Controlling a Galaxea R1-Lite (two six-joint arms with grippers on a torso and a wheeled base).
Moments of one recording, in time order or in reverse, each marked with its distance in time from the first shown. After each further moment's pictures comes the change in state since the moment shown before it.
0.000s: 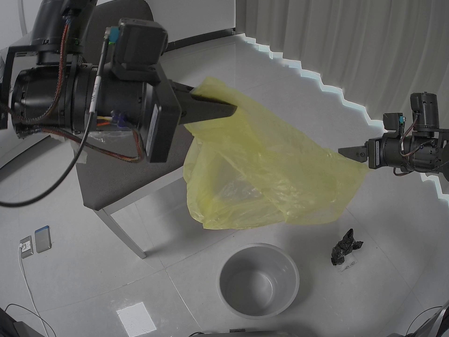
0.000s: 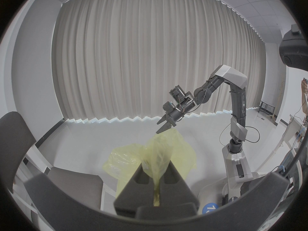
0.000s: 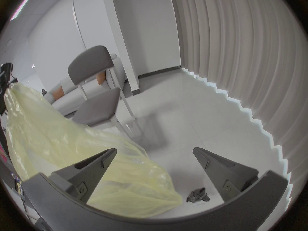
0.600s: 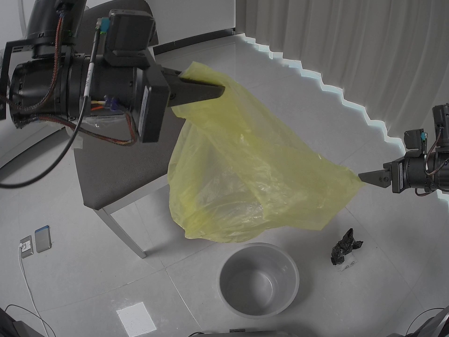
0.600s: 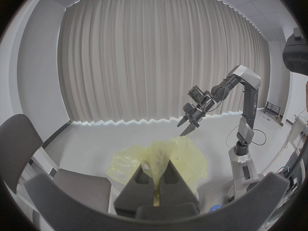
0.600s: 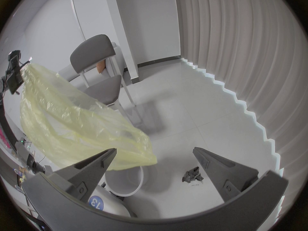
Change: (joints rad) left arm 0.042 -0.001 -0.024 -0.024 0.001 0.000; right arm -0.026 -0.186 0.108 0.199 0.004 -0.060
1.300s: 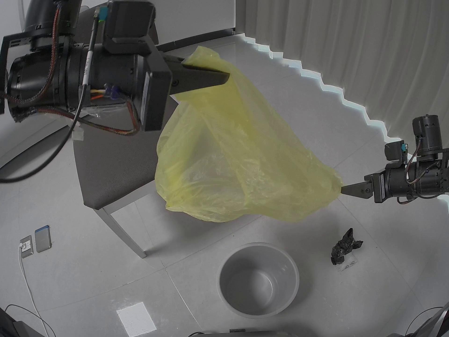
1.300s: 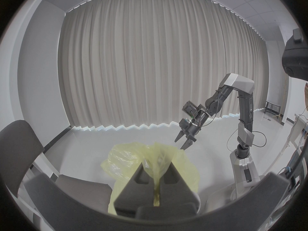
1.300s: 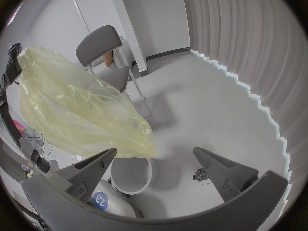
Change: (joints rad) left arm -0.012 0.000 -0.020 -0.030 -0.004 -0.003; right arm 0.024 0.123 0.030 -0.079 0.083 -0.003
